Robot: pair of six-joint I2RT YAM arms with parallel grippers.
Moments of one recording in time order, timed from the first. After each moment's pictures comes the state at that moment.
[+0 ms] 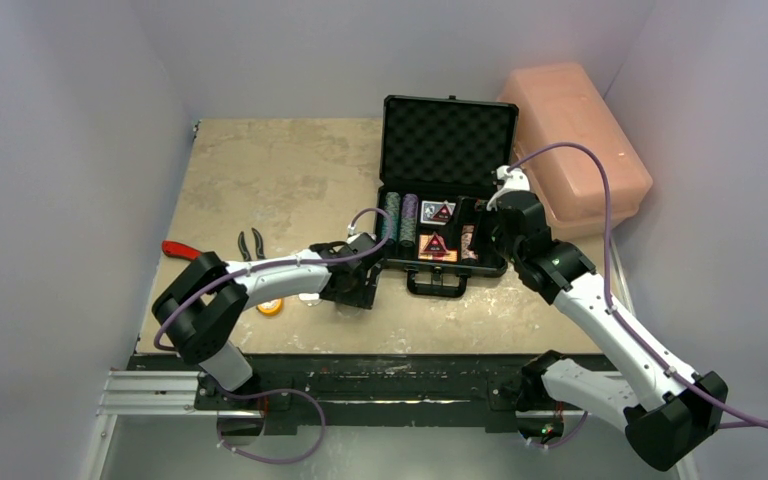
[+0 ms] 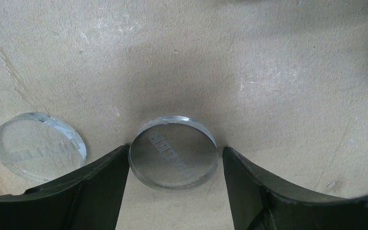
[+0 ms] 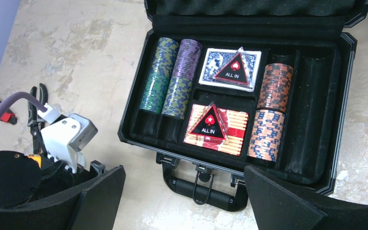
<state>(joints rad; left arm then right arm) -0.84 1.62 0.91 -0.55 -0.22 -0.61 0.51 0.99 0.93 -0.48 0.11 0.48</state>
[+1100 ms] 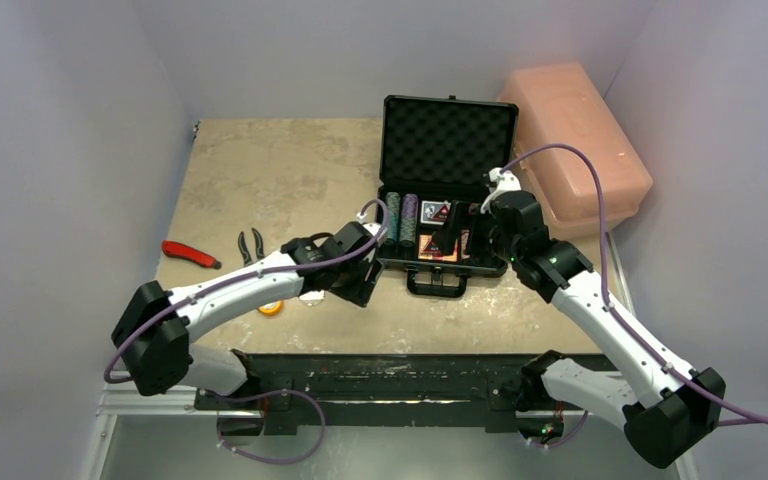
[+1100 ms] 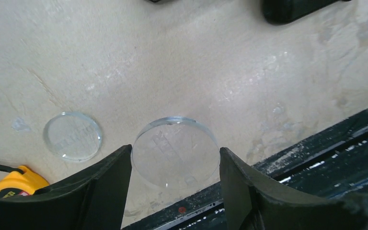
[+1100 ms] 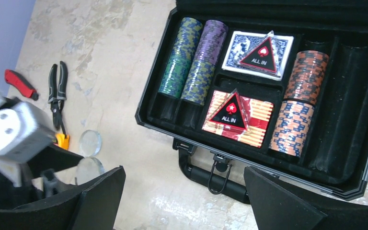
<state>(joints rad) -0.88 1.41 0.96 -0.65 -0.13 -0.39 0.51 1.01 0.93 -0.48 0.00 0.48</state>
